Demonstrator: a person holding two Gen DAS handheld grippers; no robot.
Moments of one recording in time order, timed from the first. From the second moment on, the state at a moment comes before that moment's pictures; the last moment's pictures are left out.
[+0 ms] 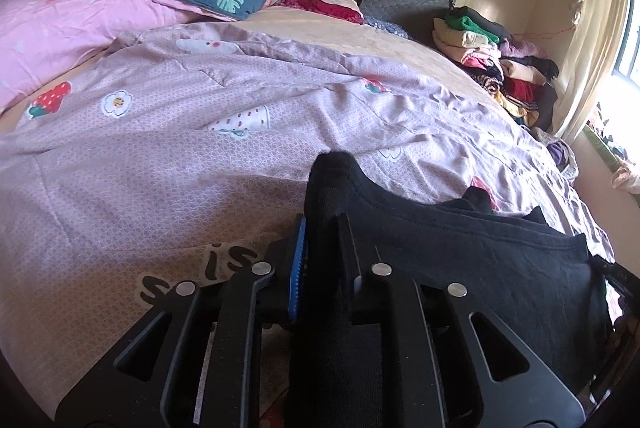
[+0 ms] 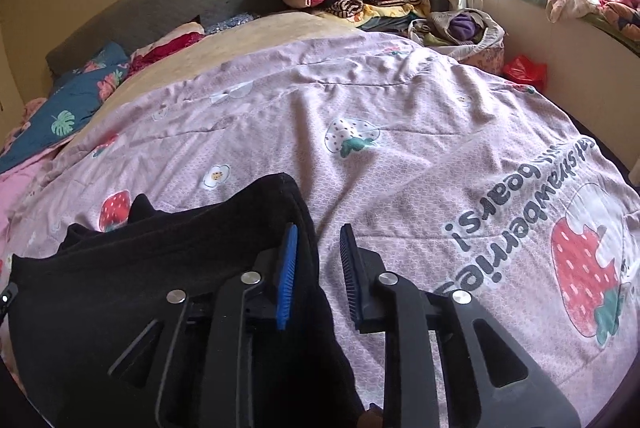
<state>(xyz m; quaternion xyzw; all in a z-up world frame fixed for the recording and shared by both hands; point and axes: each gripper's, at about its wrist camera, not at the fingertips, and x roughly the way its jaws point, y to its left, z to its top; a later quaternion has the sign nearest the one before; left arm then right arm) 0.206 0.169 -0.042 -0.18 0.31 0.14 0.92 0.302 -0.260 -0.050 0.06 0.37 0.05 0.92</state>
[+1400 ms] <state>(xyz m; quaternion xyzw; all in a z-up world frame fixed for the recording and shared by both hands) 0.113 0.138 -0.053 -0.22 0.39 0.03 0.89 0.176 -0.315 -0.051 0.13 0.39 0.09 0.91</state>
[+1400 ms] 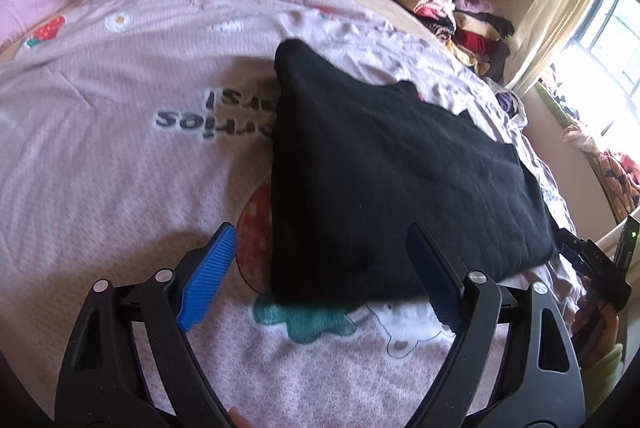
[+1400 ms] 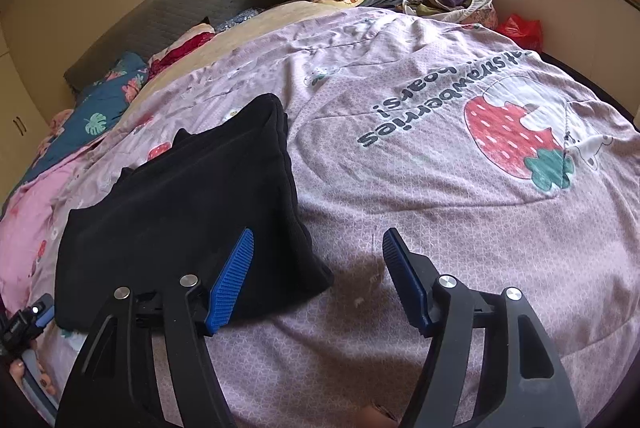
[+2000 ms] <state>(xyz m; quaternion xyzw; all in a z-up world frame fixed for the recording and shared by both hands) 0.097 0.129 -0.057 -0.20 0.41 0.01 0.89 0.159 -0.311 -0.059 0.11 0.41 0.07 0.90</state>
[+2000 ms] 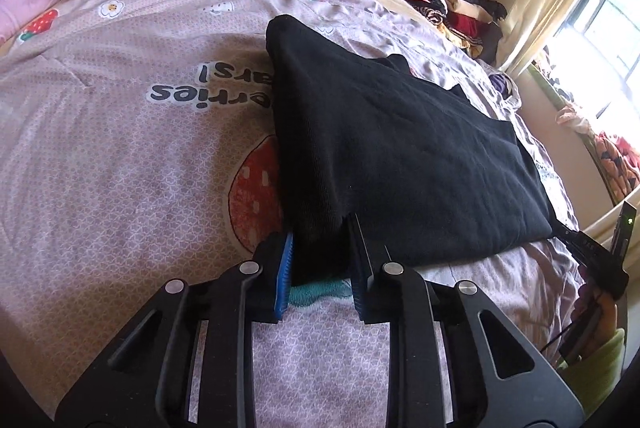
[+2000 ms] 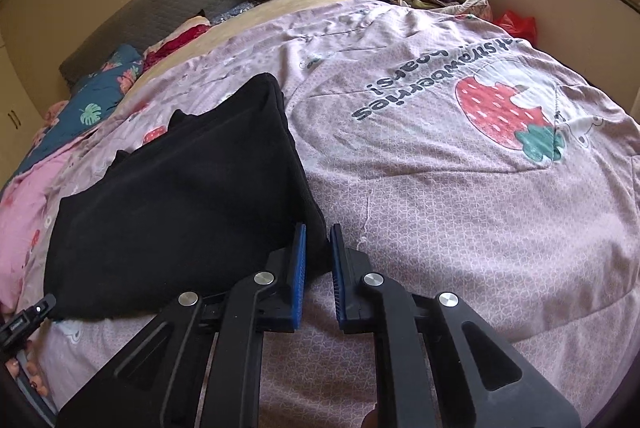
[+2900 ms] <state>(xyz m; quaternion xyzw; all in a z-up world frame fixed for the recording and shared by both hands) 0.076 0.121 -0.052 -0.18 0.42 0.01 0.89 0.121 -0.335 -0.044 0.14 0.39 0.06 0.91</state>
